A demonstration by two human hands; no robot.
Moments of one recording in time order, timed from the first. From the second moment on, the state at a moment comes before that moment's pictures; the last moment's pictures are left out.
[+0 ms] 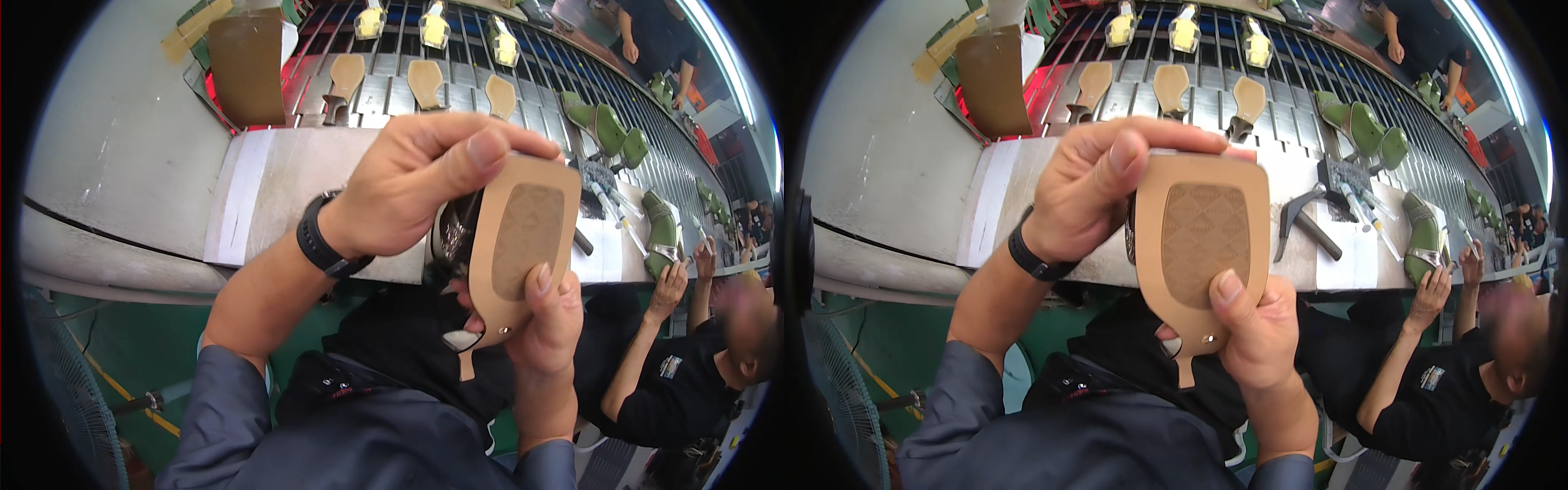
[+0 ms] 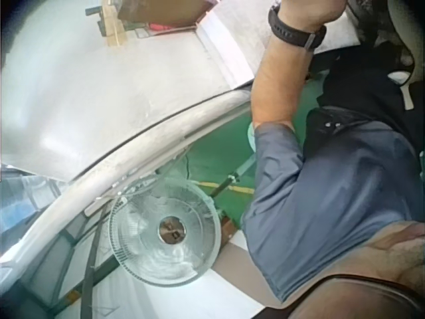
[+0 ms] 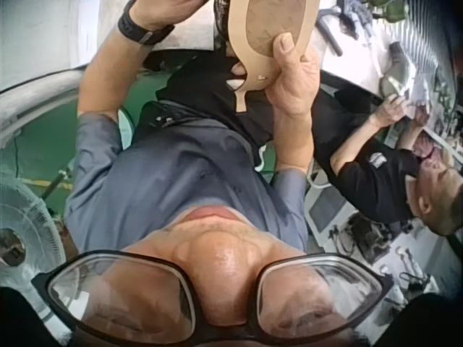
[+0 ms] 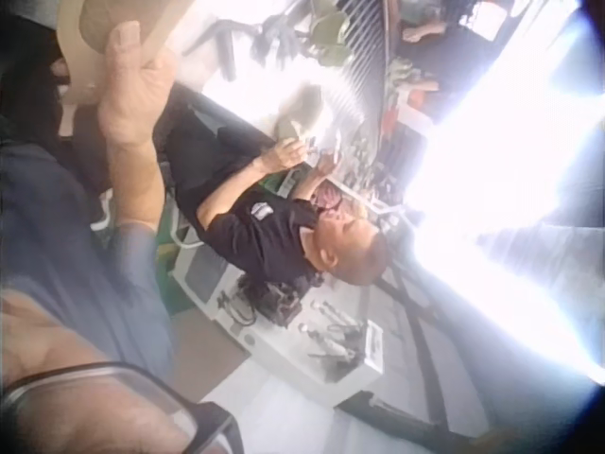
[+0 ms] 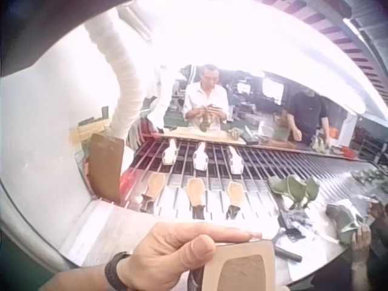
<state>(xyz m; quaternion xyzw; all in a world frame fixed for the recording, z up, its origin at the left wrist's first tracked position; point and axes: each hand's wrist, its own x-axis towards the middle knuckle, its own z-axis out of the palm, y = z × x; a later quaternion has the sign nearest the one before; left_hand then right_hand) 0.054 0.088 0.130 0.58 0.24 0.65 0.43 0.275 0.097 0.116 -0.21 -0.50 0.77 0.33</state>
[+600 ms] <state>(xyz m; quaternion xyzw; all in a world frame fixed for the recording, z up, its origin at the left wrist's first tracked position) 0.052 0.102 0.129 0.66 0.24 0.59 0.40 0.269 0.107 0.117 -0.24 -0.54 0.70 0.40</state>
